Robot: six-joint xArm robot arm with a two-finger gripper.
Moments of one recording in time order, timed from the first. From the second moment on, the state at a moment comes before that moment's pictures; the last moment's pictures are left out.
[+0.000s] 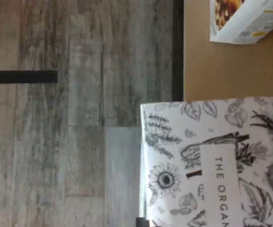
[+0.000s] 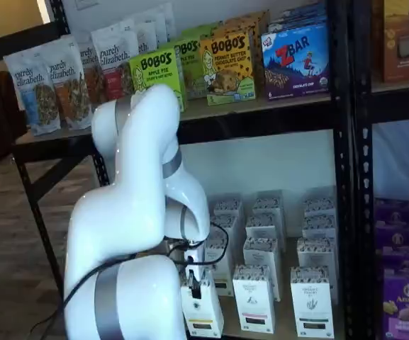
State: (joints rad) arm 0.29 0.83 -1.17 0.34 0.26 -1.60
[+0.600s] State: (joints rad) arm 0.33 0.65 -0.94 0.33 0.23 -1.56
